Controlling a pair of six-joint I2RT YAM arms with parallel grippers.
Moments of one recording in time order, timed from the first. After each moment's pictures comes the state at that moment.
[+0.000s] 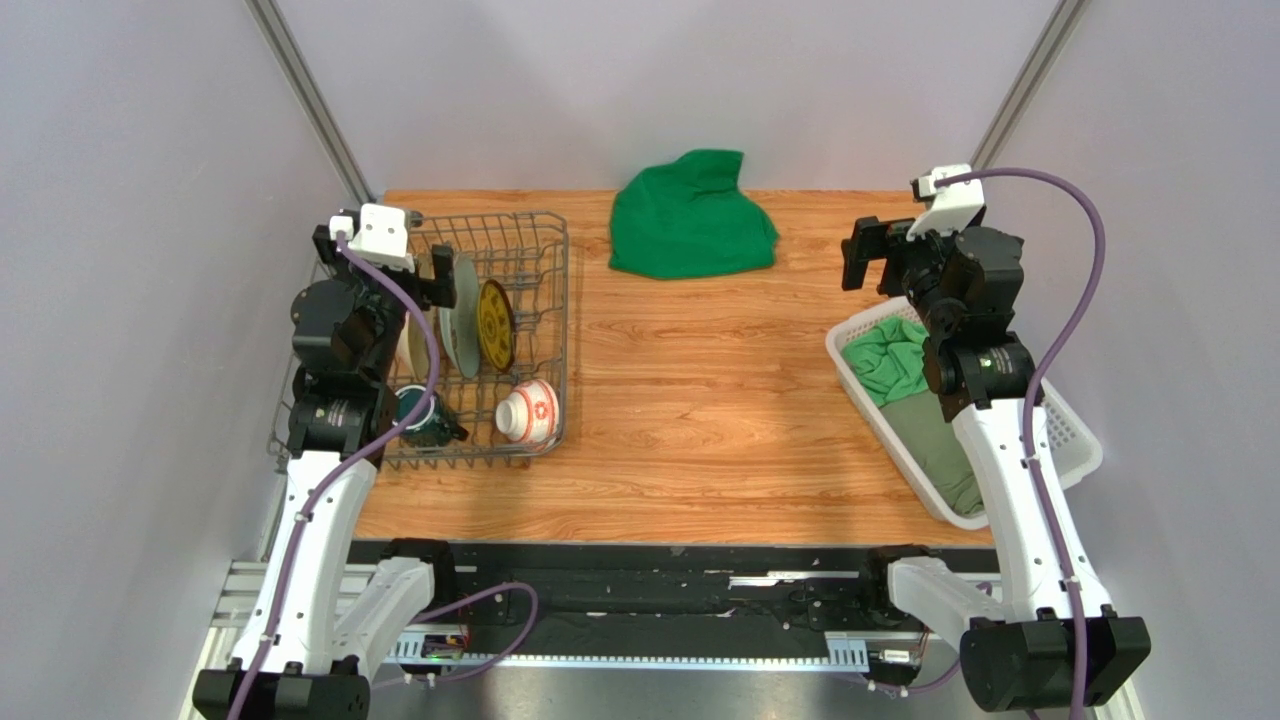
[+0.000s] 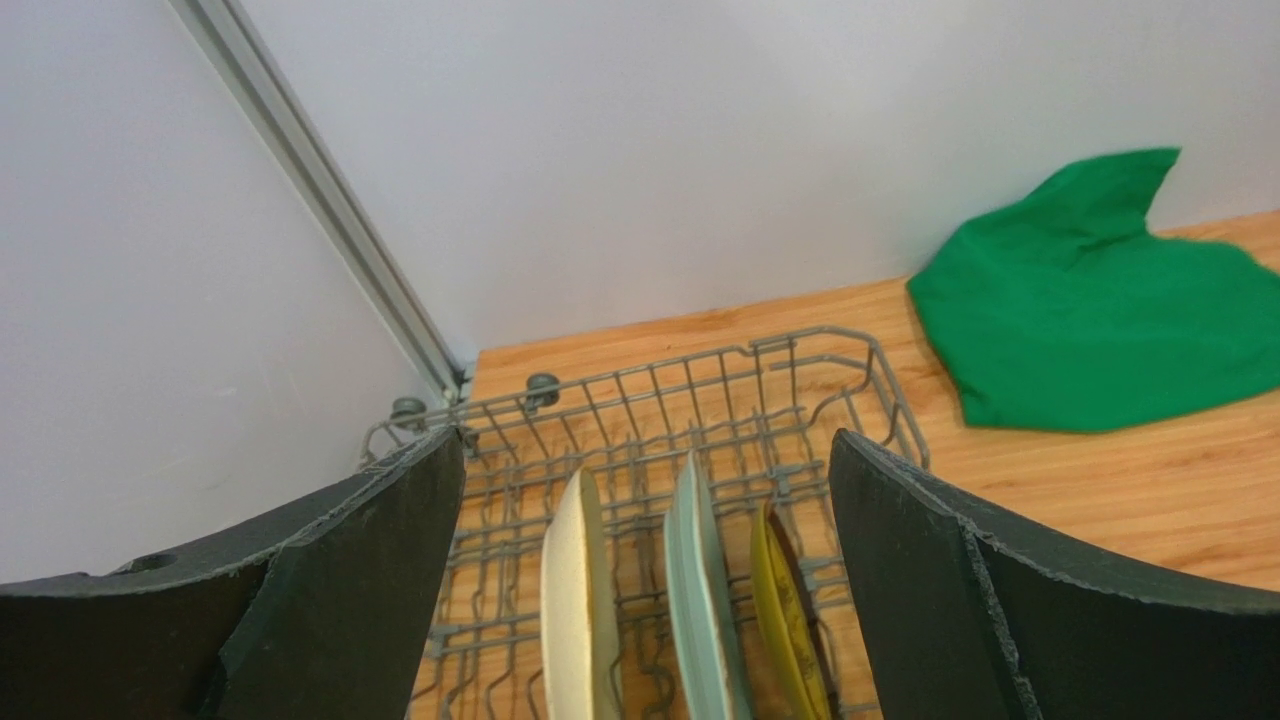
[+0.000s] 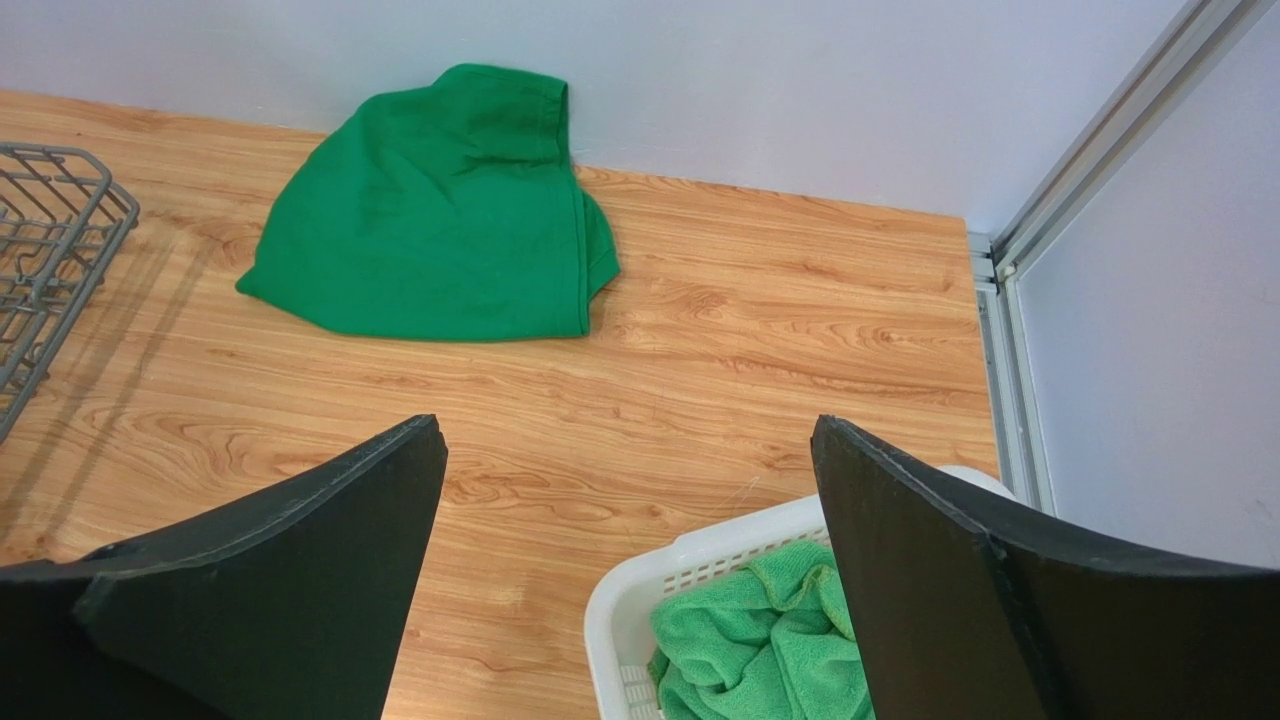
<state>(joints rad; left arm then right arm) -0.05 0.84 0.95 -0.02 0.02 0.19 0.06 1.04 1.14 -0.25 -0.07 -0.05</state>
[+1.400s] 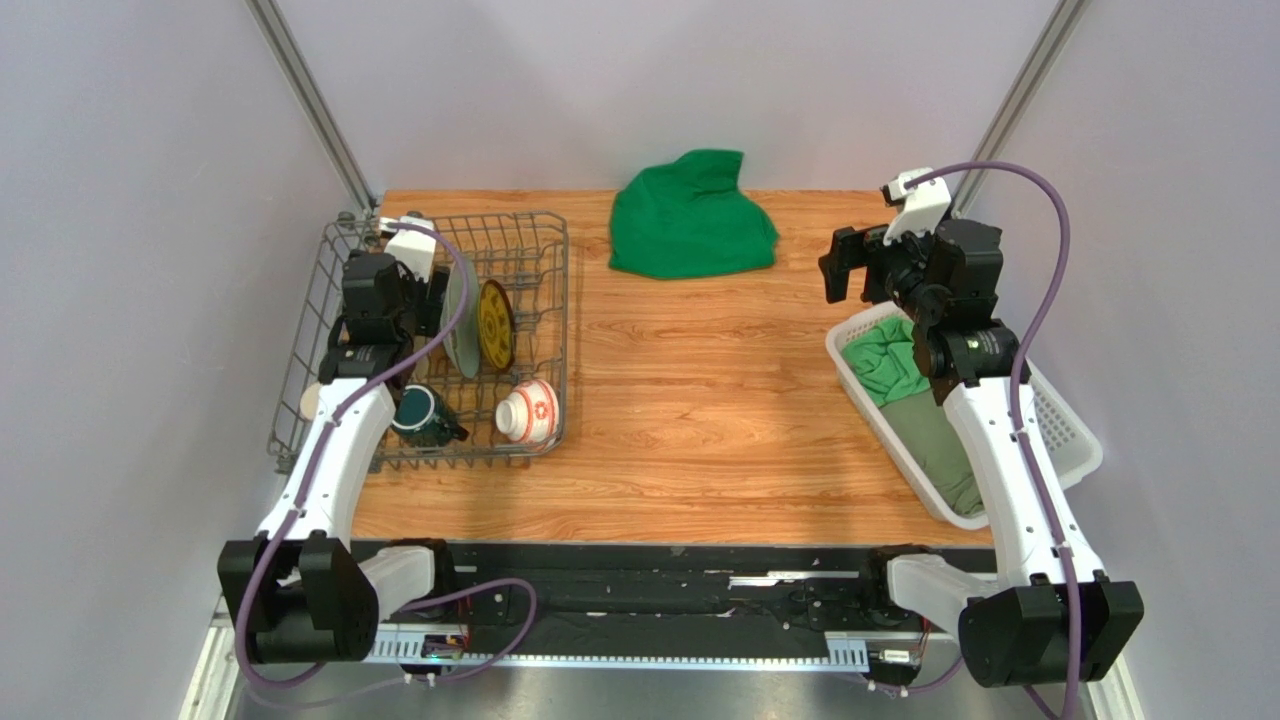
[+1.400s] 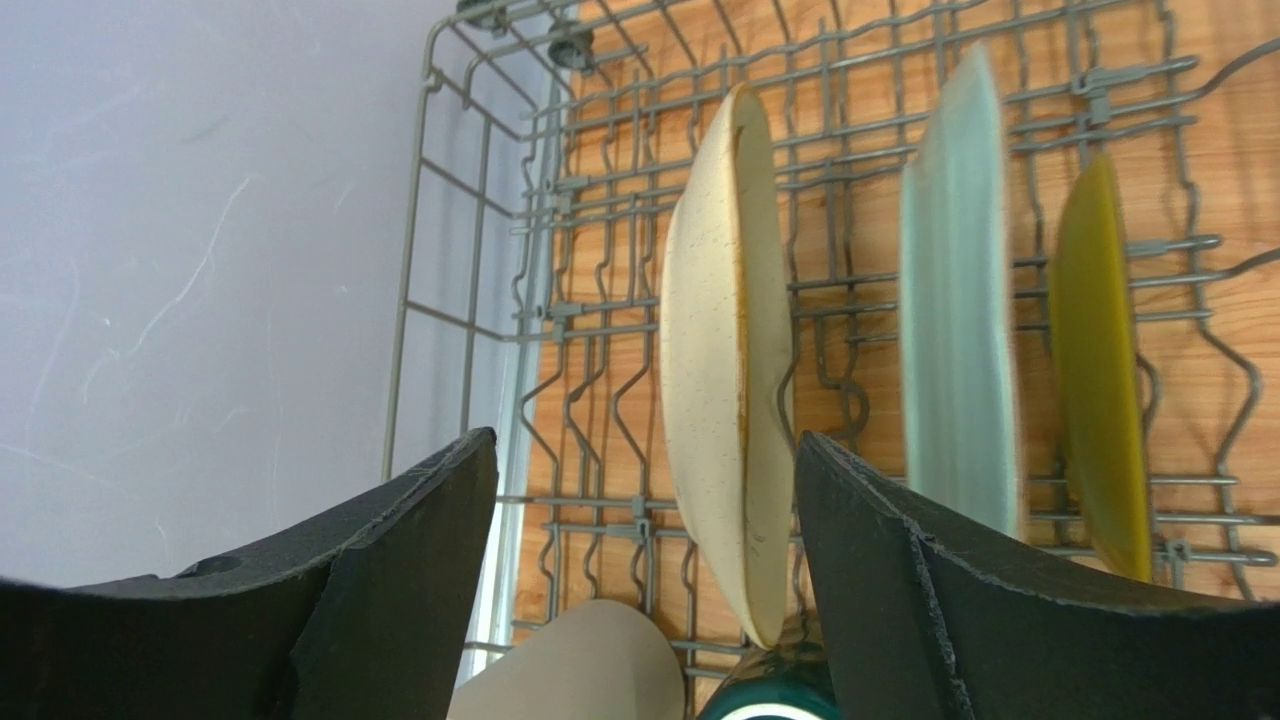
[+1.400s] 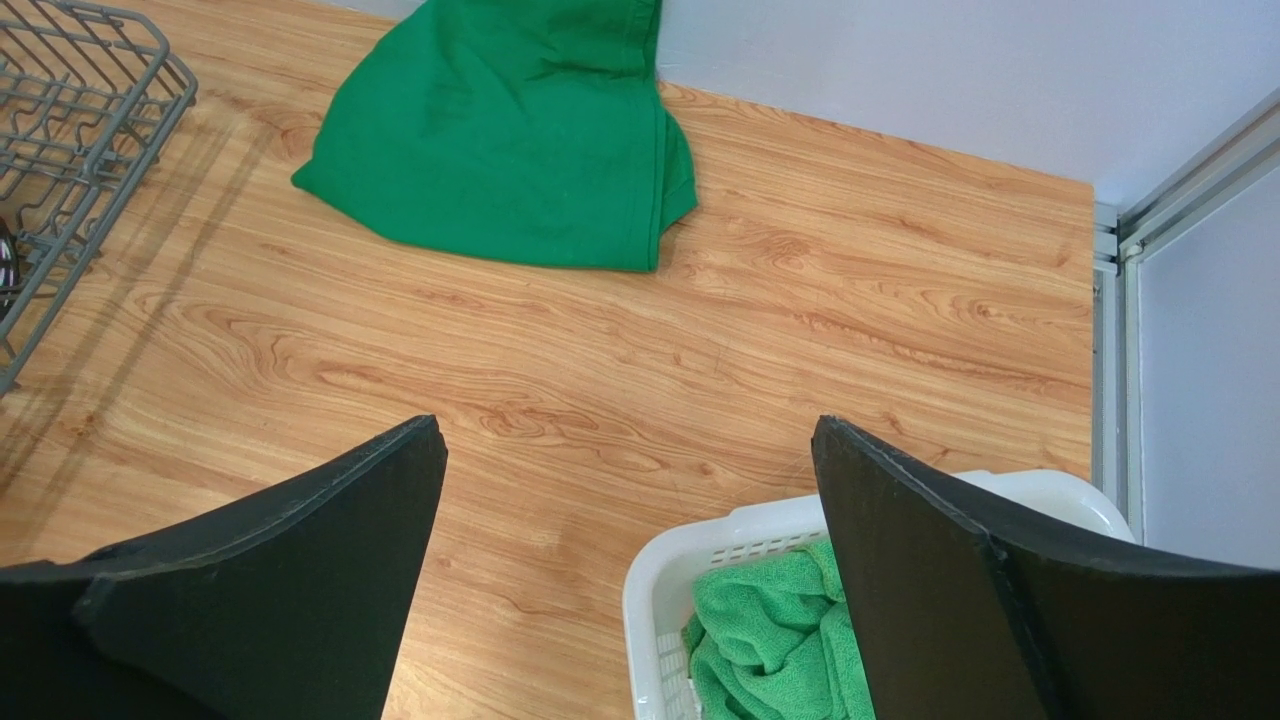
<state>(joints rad) 0.02 1.13 0.92 -0.20 -0.23 0.35 0.06 1.11 1.15 -0.30 -0.19 -0.09</state>
